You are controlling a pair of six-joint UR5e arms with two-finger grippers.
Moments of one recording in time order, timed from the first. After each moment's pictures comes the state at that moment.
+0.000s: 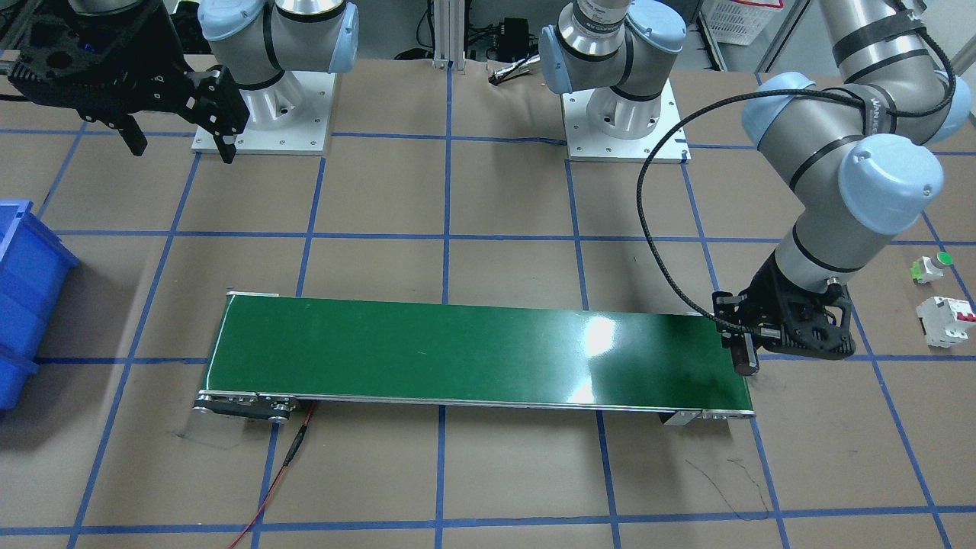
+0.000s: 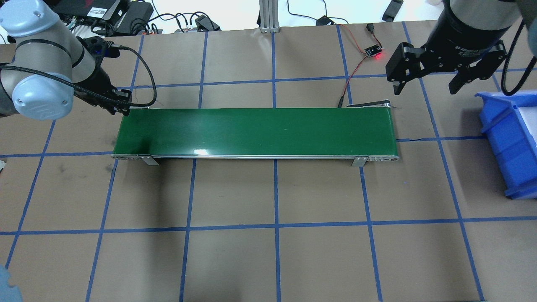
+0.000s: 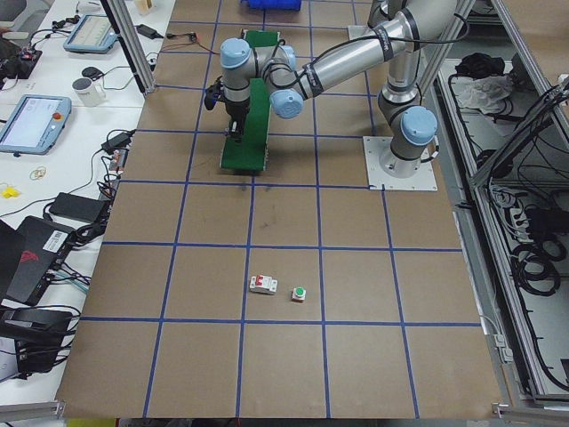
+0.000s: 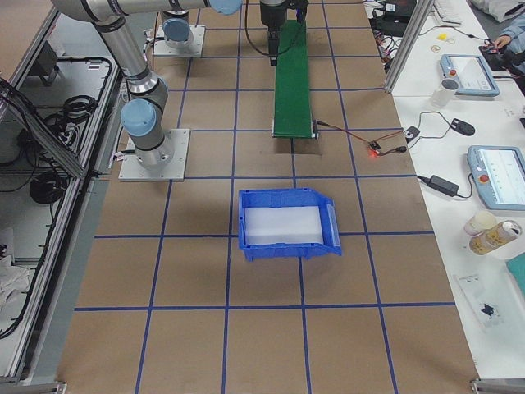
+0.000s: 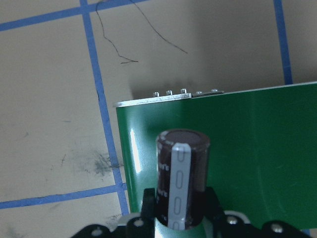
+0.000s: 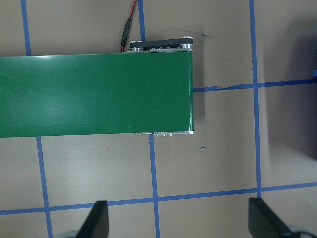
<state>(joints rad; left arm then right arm) -1.32 -1.80 -1.74 -1.09 1.59 0.41 1.53 -1.67 1.57 -1.53 -1.61 0.03</state>
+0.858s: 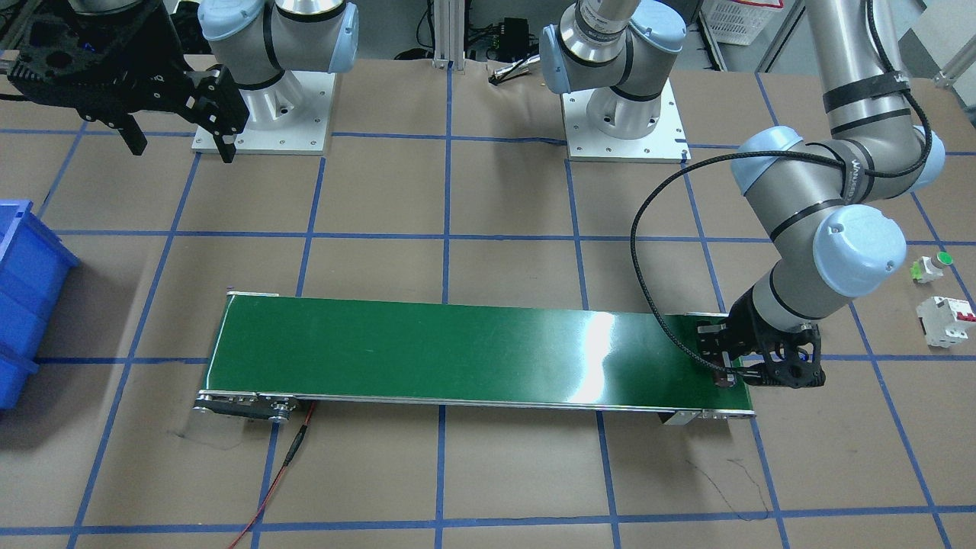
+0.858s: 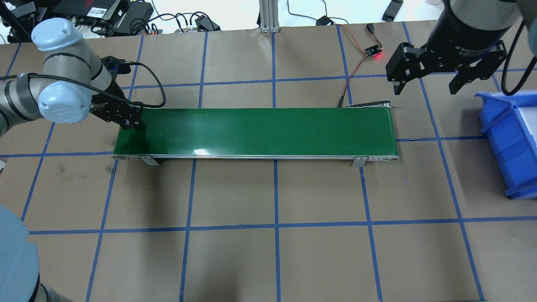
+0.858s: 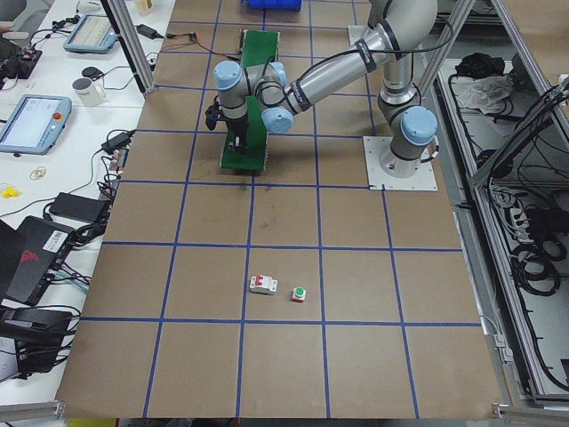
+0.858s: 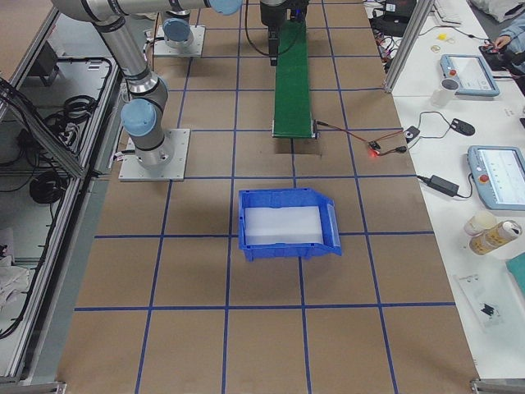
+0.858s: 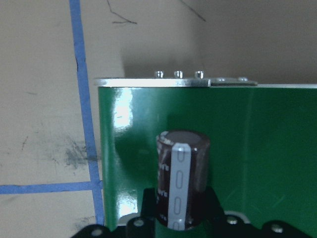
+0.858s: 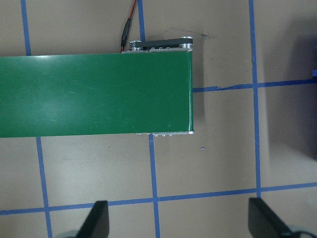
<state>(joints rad) -1.32 -1.91 -1.75 -1.09 1.60 0.28 1.53 -1.67 1.57 -1.53 -1.61 0.03</state>
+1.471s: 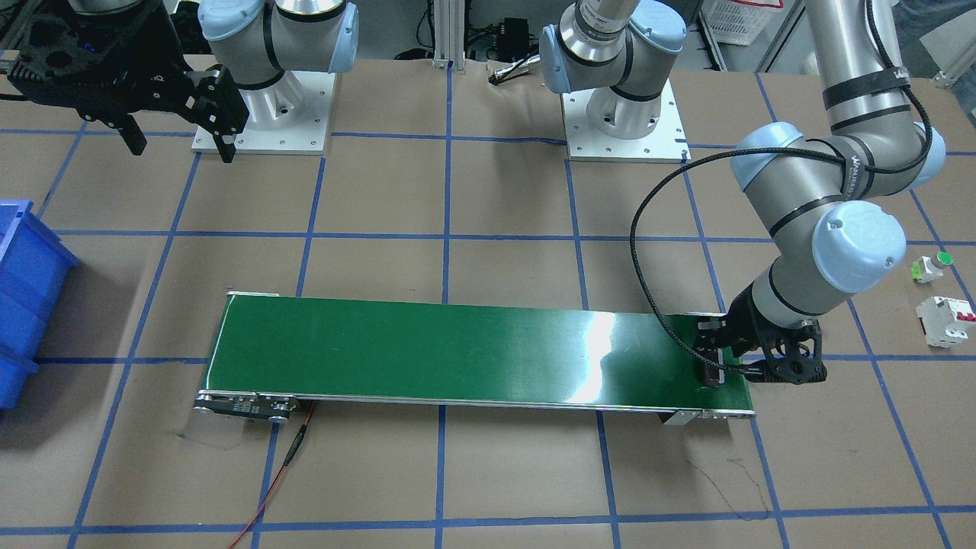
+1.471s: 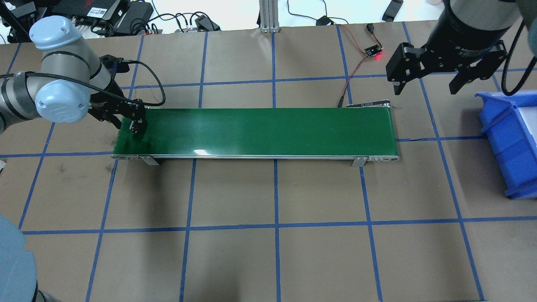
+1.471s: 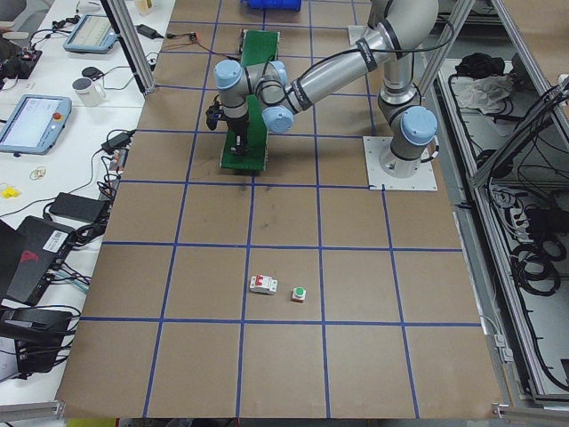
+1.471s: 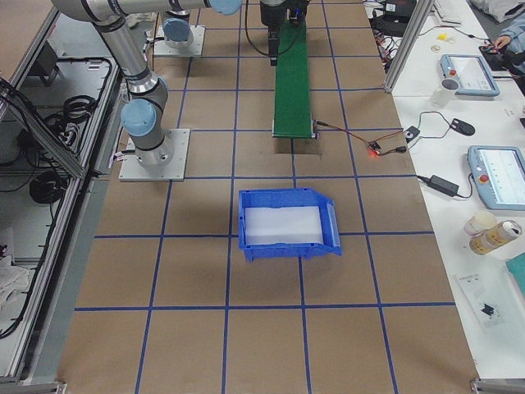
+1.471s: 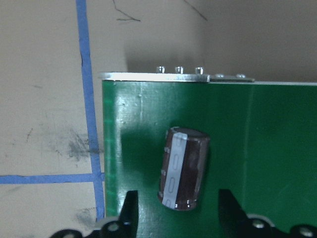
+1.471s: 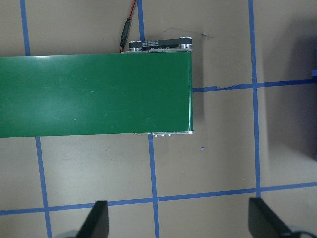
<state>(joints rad) -1.32 -1.89 -1.75 -1.11 1.61 0.26 1.53 -1.67 1.57 -1.53 -1.61 0.03</state>
